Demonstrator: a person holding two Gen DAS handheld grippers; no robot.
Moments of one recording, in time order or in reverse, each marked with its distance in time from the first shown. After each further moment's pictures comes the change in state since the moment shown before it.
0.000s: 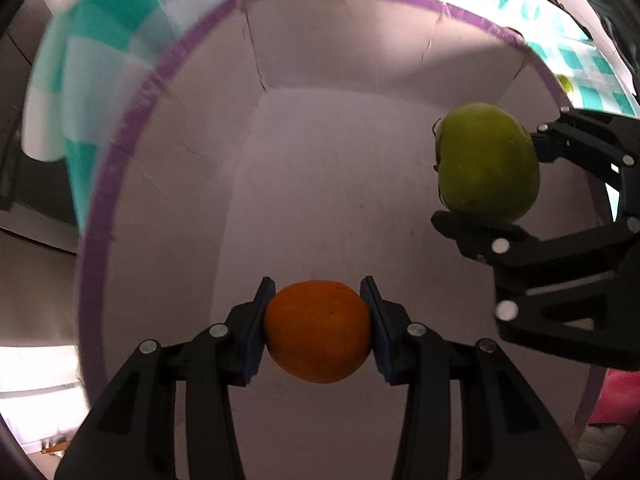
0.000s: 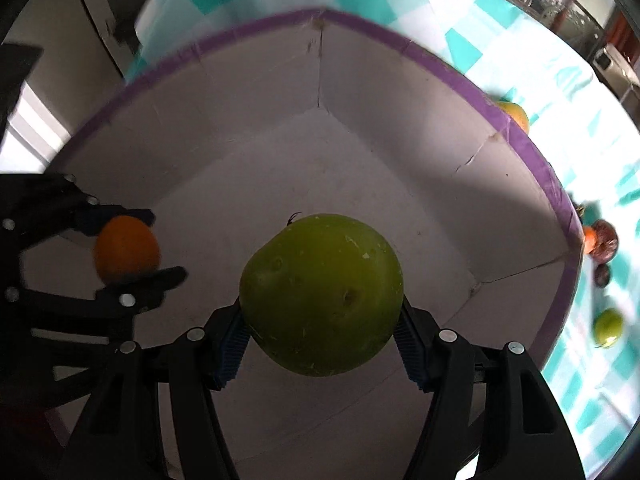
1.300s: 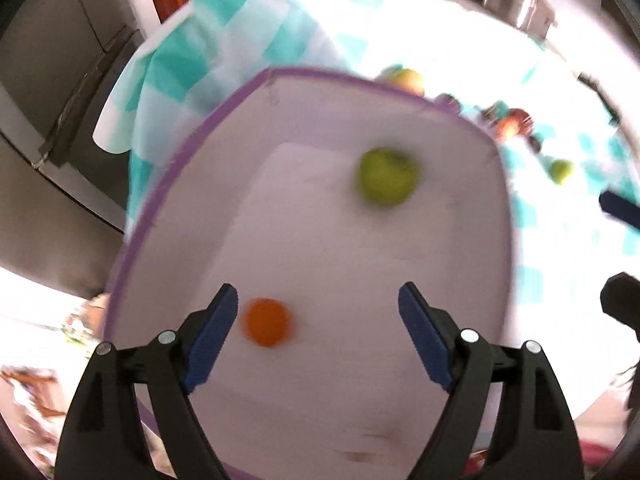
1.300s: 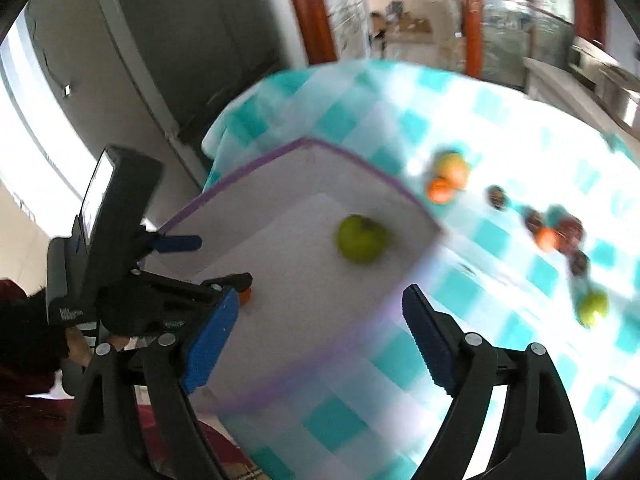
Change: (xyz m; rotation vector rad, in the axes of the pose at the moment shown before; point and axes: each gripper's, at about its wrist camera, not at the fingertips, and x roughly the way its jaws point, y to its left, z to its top) left arm -0.163 -0.017 -0.021 -0.270 -0.183 0.076; right arm -0.168 -0.090 -0.100 0.132 -0.361 0.224
